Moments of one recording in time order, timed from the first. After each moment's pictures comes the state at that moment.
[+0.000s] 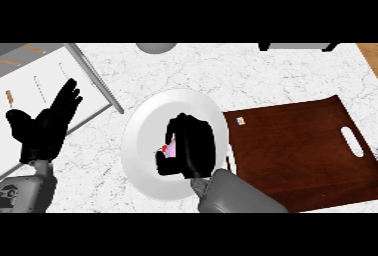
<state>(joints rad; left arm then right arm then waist) -0.19 0.27 0.07 -1.49 0.05 0.03 0.20 -0.61 0.00 0.82 -1.29 0.85 -0.46 0.90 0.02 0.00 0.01</state>
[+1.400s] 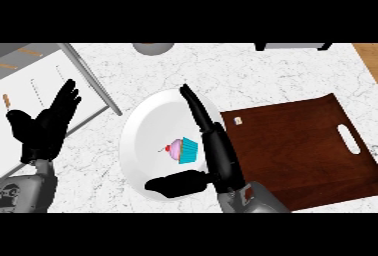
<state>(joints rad) -0.19 0.25 0.11 -1.47 0.03 0.01 0.18 -0.41 -0.05 0.65 -1.64 0.21 -0.53 0.32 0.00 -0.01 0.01</state>
